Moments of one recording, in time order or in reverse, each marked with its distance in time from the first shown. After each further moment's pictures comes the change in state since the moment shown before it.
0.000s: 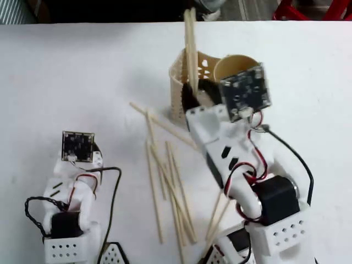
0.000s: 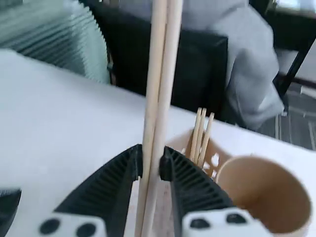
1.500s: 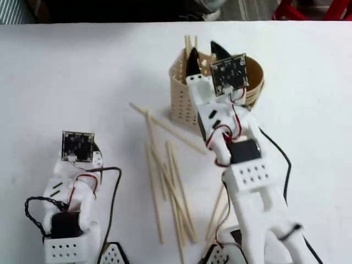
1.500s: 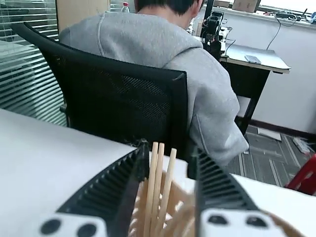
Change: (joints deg) left arm 0.0 0.0 0.0 0.0 0.0; right arm 7.3 13.5 21.3 -40.4 4.1
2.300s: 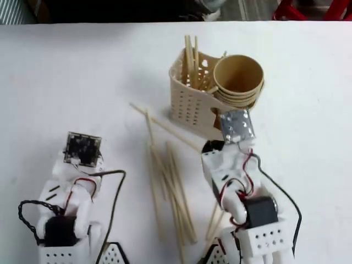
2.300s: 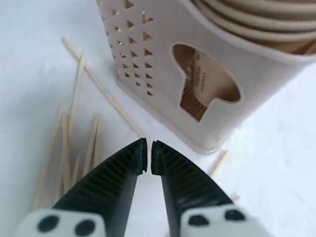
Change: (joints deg) left arm 3.1 0.0 -9.3 10.7 -5.4; right arm 2.8 -37.8 25.1 46.0 -6.2
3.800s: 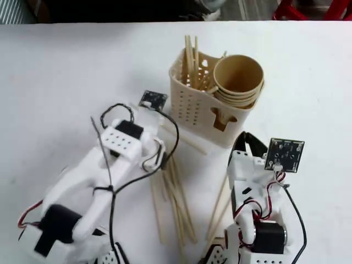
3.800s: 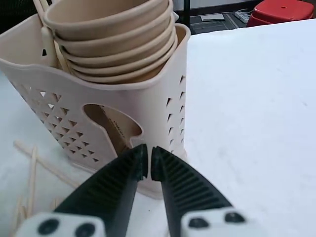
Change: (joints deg) left arm 27.1 92.5 -44.4 5.5 28.6; right arm 14.4 -23.5 9.5 -2.8 -7.0
